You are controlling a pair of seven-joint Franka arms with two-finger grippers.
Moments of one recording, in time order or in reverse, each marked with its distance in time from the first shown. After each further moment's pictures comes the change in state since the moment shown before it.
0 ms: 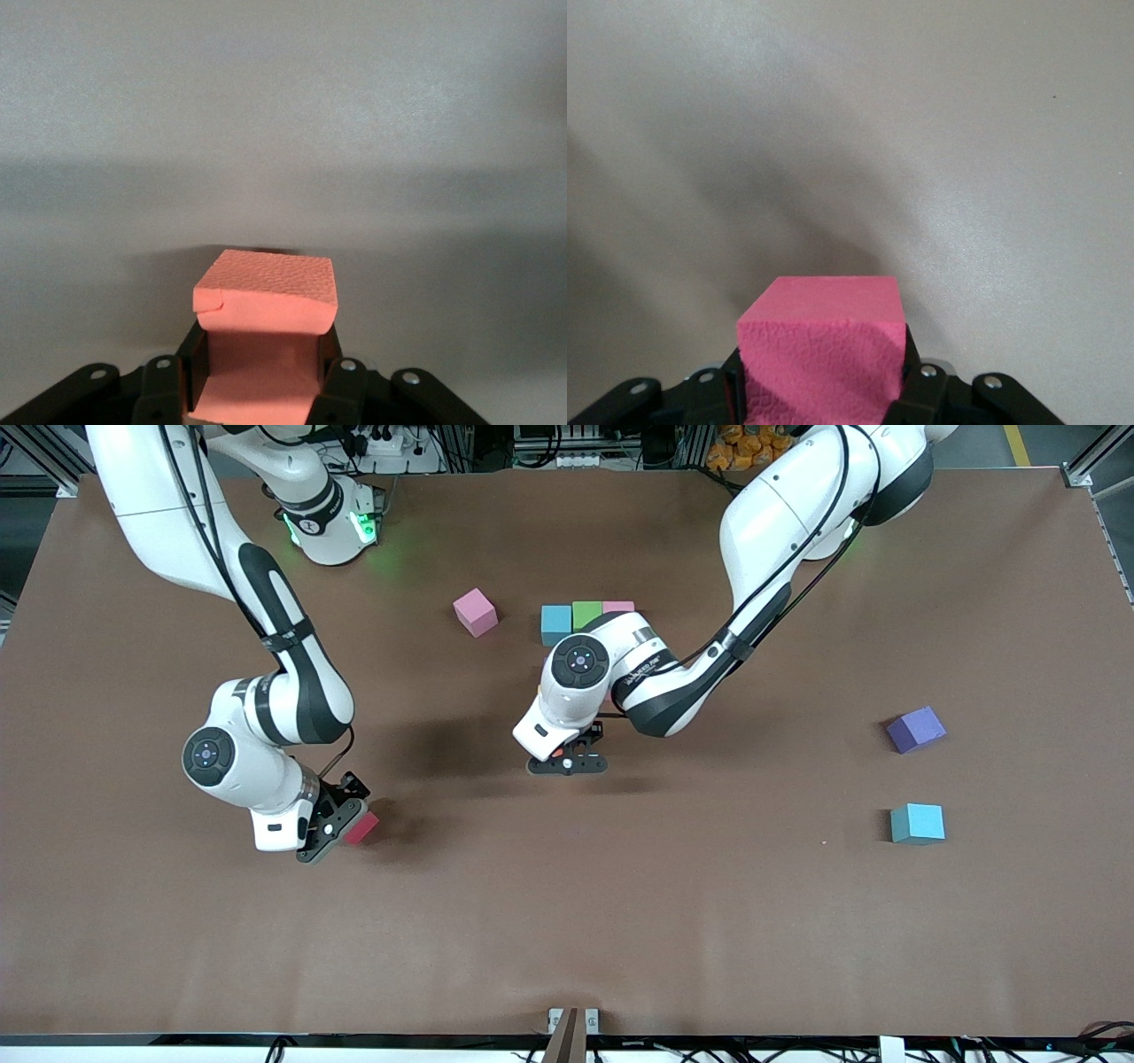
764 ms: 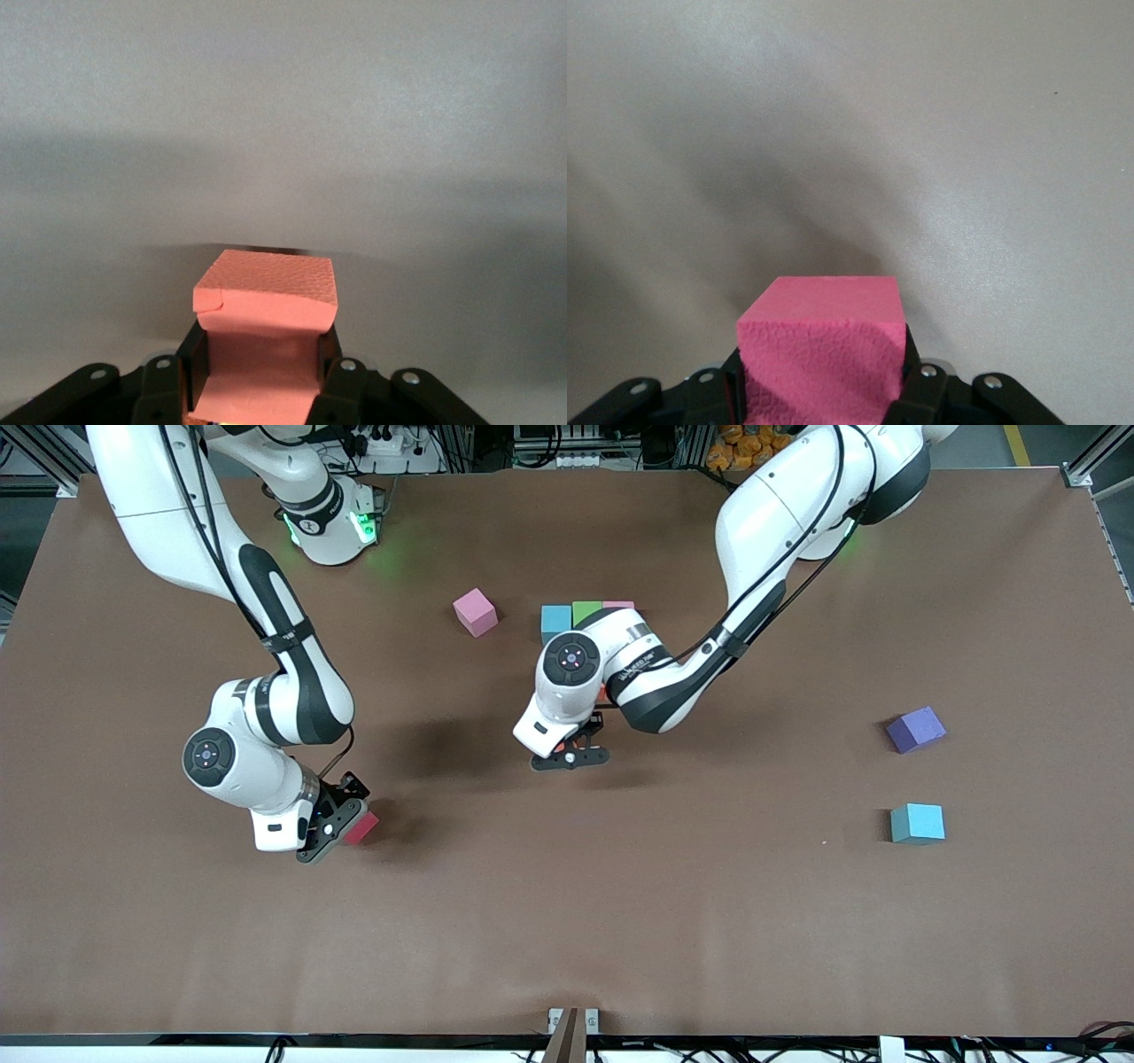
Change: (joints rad) left arm -0.022 -0.001 0.000 -0.002 0.028 -0.049 -0.124; right arm 0.000 0.003 -0.001 0.000 0.000 0.000 0.000
